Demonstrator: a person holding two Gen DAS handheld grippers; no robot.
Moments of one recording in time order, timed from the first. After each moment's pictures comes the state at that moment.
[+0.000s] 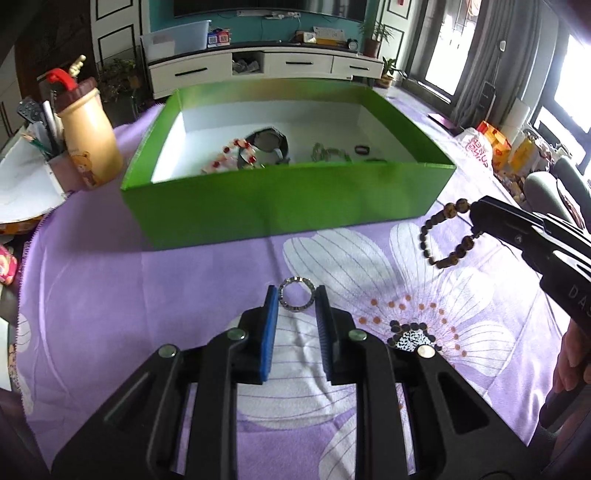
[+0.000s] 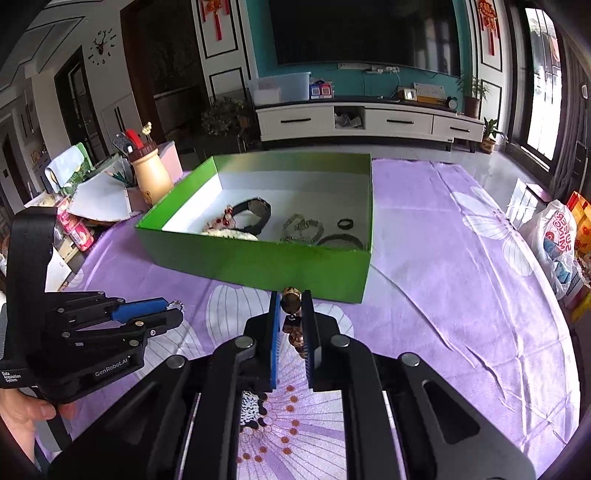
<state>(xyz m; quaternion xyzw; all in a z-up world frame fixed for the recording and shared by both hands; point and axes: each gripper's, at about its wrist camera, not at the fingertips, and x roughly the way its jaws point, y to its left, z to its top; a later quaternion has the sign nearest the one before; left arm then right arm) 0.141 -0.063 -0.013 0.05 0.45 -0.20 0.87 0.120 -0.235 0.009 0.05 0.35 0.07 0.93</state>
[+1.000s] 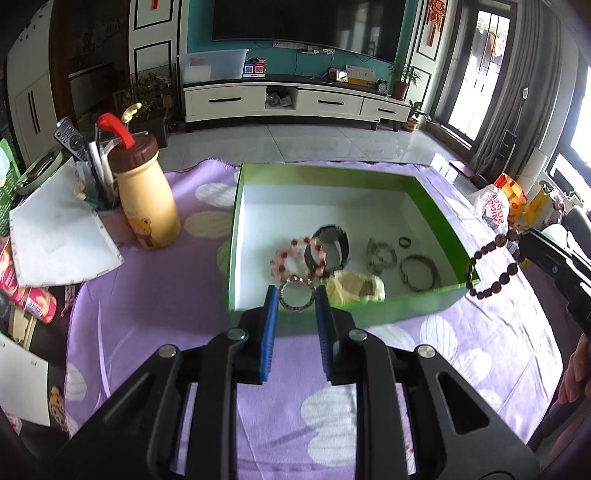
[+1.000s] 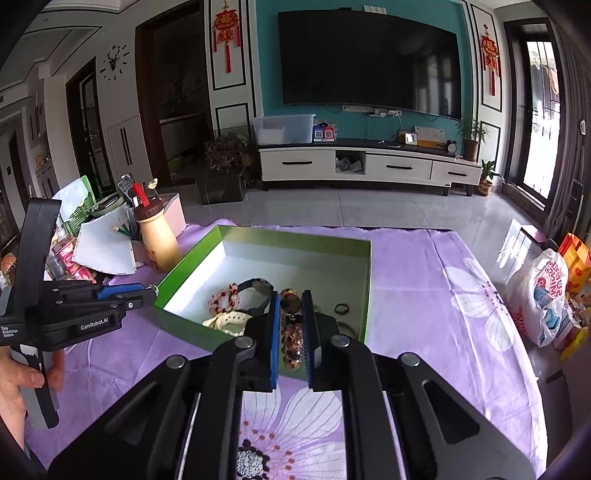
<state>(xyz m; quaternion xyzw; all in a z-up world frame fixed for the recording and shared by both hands) 0.196 -0.022 0.058 0.00 0.41 -0.16 0.90 0.150 -0.224 0.077 0.02 0.28 0.06 0.96</state>
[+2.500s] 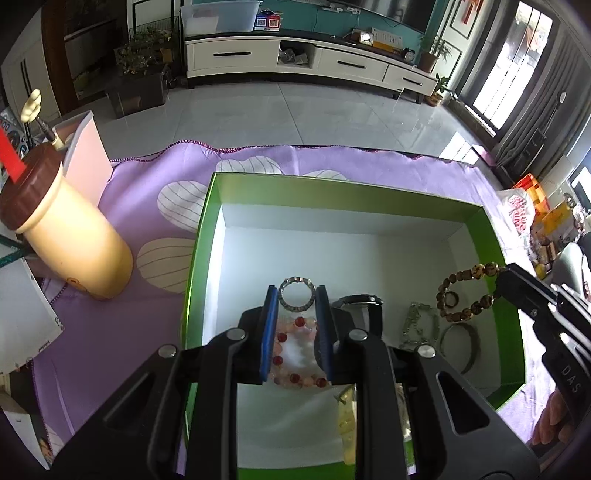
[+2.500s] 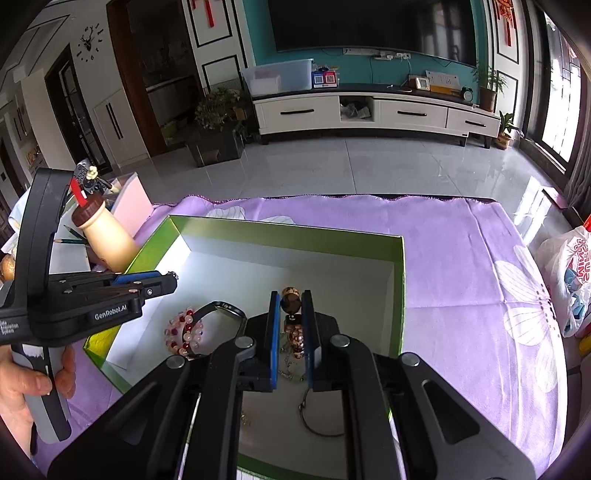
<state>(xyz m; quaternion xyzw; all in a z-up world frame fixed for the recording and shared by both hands) 0.339 -0.068 0.009 0.00 0.49 -0.13 0.86 0.301 -0.241 0.030 0.05 0.39 0.08 0.92</state>
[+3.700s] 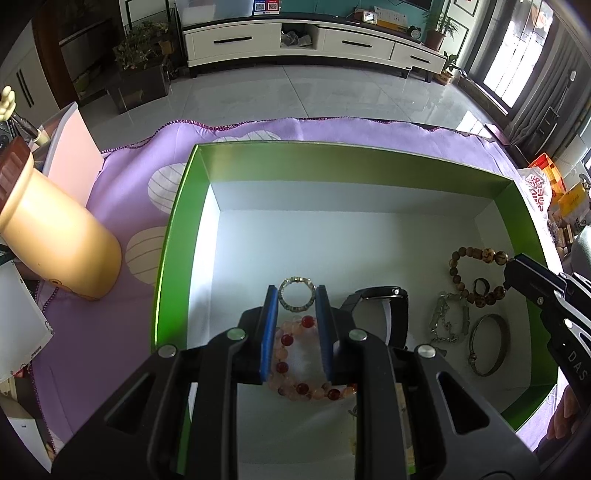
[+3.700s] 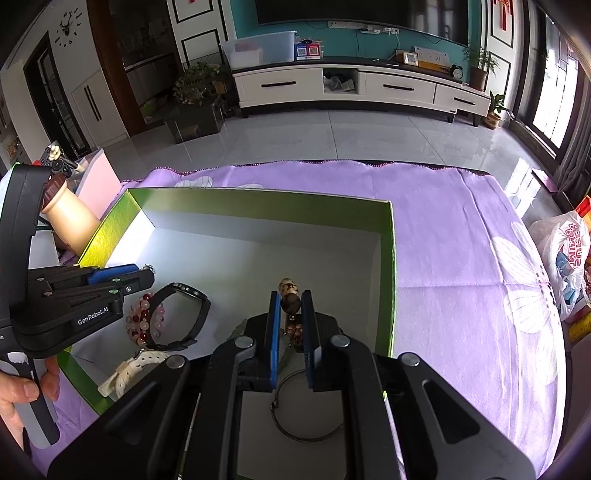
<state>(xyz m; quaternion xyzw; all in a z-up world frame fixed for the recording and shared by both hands) 0.350 -0.081 -0.020 0.03 0.52 -0.11 0.85 0.322 -0.253 -0.003 0.04 0.44 0.05 0.90</state>
